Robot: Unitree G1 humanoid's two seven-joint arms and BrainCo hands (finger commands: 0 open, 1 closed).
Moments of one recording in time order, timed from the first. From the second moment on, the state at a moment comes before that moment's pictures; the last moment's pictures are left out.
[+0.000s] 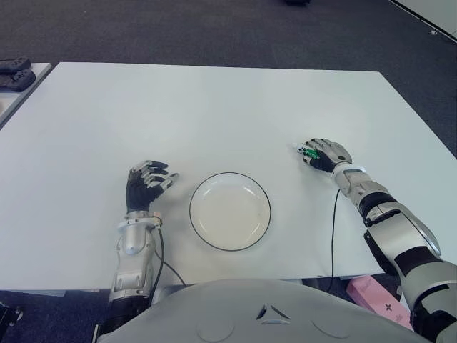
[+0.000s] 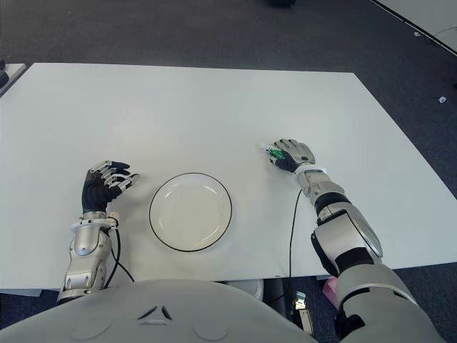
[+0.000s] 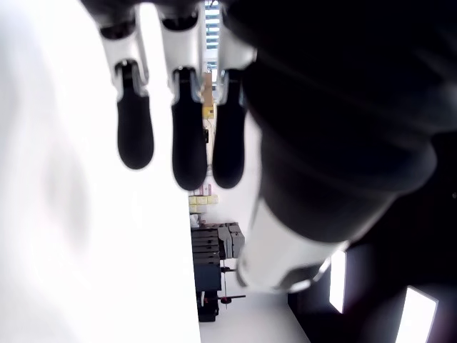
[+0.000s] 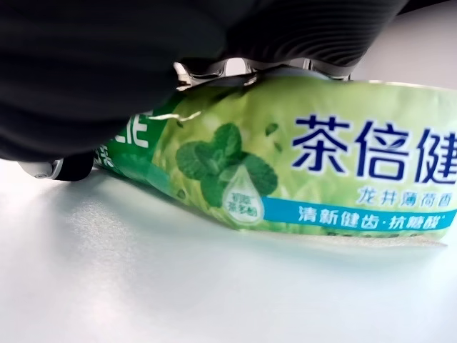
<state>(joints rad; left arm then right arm) 0.32 0.00 0.11 0.01 0.04 -0.25 0.09 -0.64 -0.52 0.57 1.29 -0.85 -0.26 -0.31</state>
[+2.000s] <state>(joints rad) 0.33 0.02 0.11 0.01 0.01 -0.27 0.09 -0.55 -0.46 0.53 1.26 -0.71 -0.33 -0.72</state>
